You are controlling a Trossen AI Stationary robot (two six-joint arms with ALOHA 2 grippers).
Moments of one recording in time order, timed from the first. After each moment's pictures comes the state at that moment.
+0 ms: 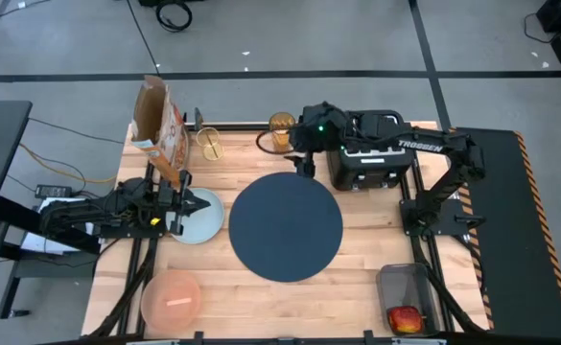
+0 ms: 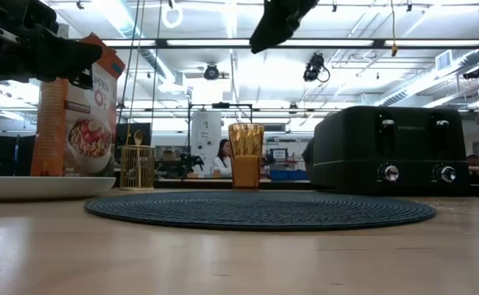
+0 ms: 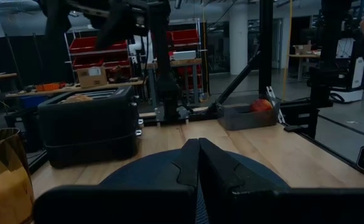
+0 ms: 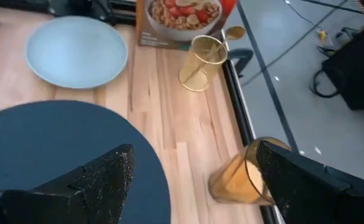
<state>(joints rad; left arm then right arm) 0.11 0.01 0.01 0.12 0.17 0.06 -0.23 1.58 1.59 -0.65 0.09 -0.27</state>
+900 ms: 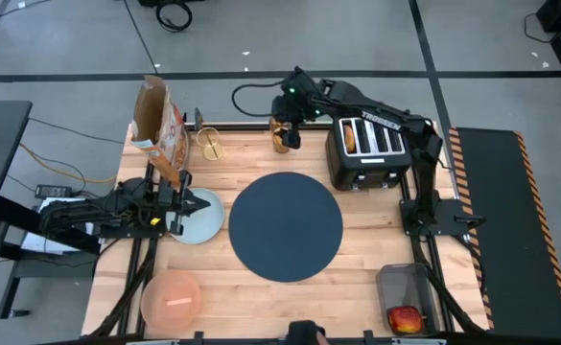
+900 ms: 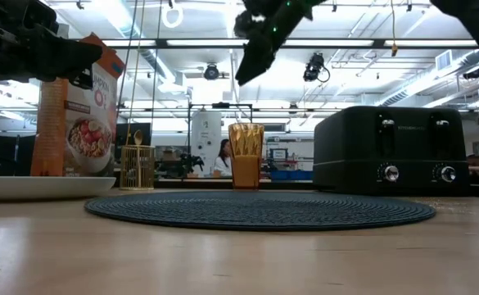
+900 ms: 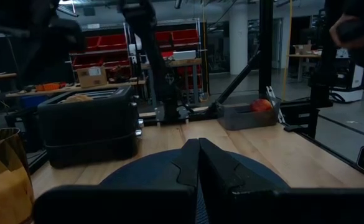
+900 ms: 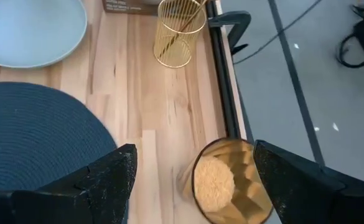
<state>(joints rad) 0.11 0.01 0.01 0.12 0.17 0.06 -0.46 1.94 2.01 -0.87 -0.11 -0.40</state>
